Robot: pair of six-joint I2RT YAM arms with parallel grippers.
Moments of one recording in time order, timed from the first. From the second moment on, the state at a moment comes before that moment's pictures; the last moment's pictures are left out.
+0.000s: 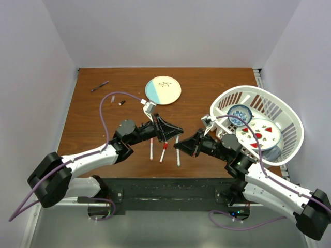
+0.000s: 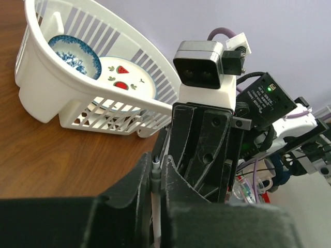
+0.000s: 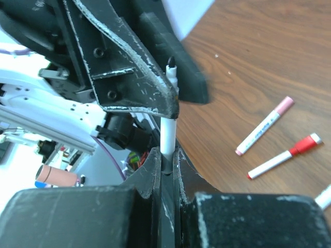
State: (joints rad) left arm -0.80 1.24 0.58 0.80 0.42 -0.80; right arm 0.79 0.75 0.39 0.34 -0.33 0.76
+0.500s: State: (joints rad) left arm -0.80 1.23 0.53 0.92 0.46 -0.90; right arm 0.79 0.77 0.40 0.41 -0.34 0.78
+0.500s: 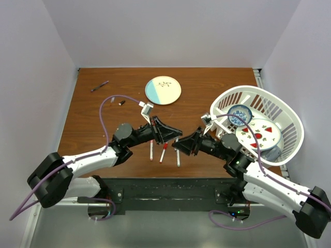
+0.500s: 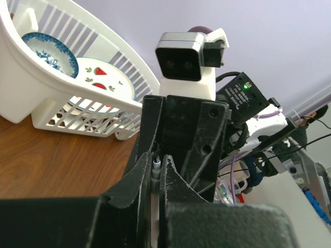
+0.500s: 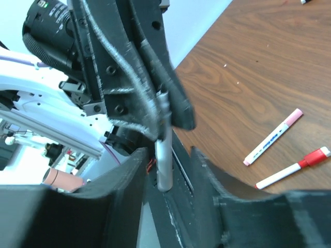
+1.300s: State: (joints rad) left arm -0.80 1.08 0.60 0.57 0.32 -0.76; right arm 0.80 0.75 0.36 0.49 -0.31 0.85
